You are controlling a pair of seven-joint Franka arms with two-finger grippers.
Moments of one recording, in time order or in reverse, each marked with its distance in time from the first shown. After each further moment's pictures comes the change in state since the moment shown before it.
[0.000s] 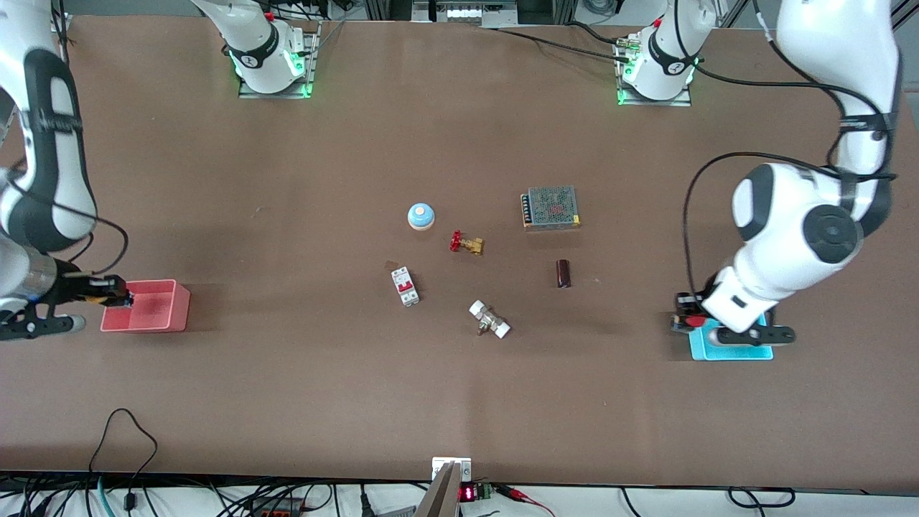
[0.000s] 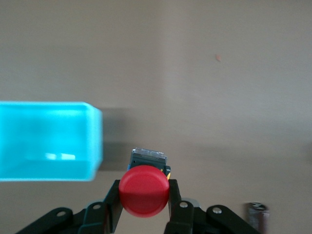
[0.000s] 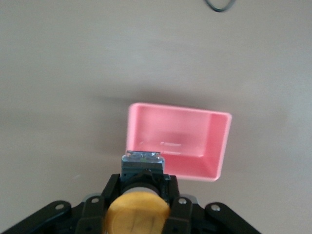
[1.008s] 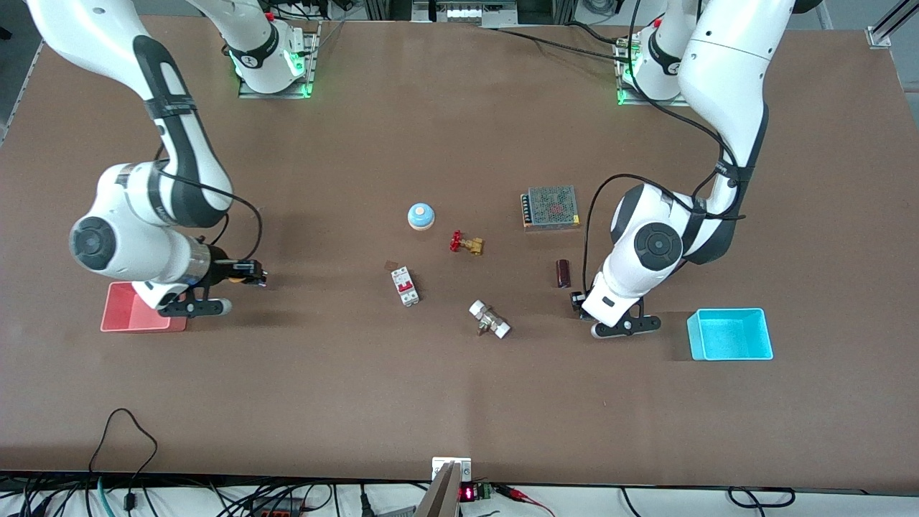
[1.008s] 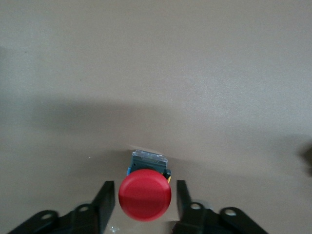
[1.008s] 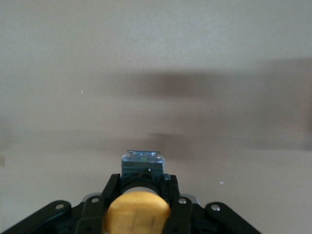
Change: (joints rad) left arm -0.178 0.179 -0.001 -0.018 0.000 0.179 -0.271; right arm 0.243 -0.001 0.039 -0.305 0.143 0.239 0.358
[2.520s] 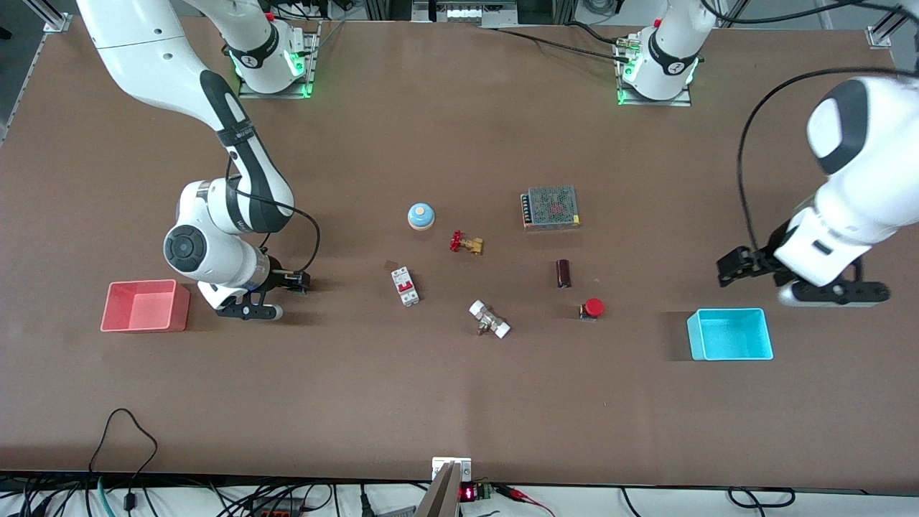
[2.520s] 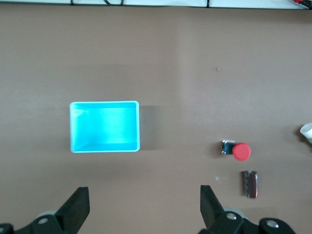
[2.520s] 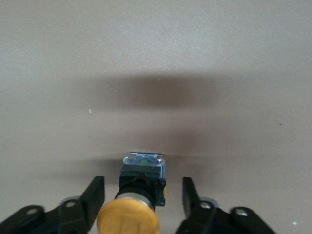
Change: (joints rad) left arm 0.279 -0.444 0.024 0.032 0.000 -0.398 0.447; right arm 0.092 0.117 -0.001 -0.014 0.000 0.188 0.133
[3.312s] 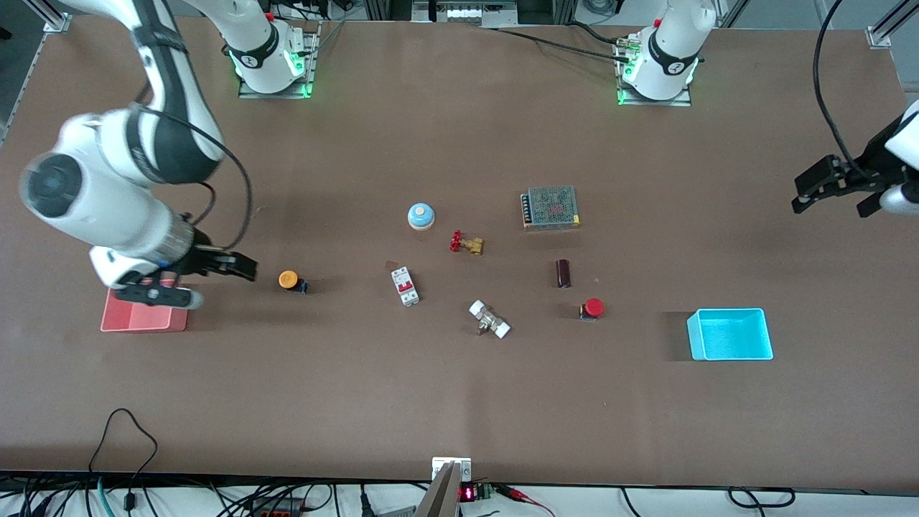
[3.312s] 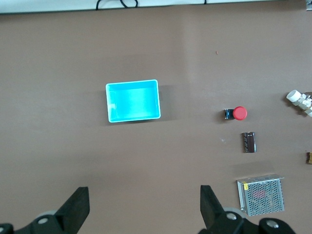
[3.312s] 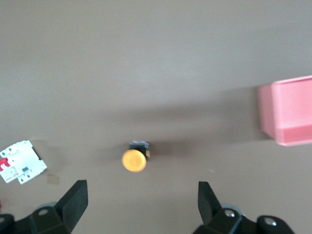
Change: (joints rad) left arm 0.063 -0.224 -0.001 -0.002 0.000 -0.214 0.120; right arm 0.000 -0.286 -0.091 0.185 -0.087 -0.387 0.067
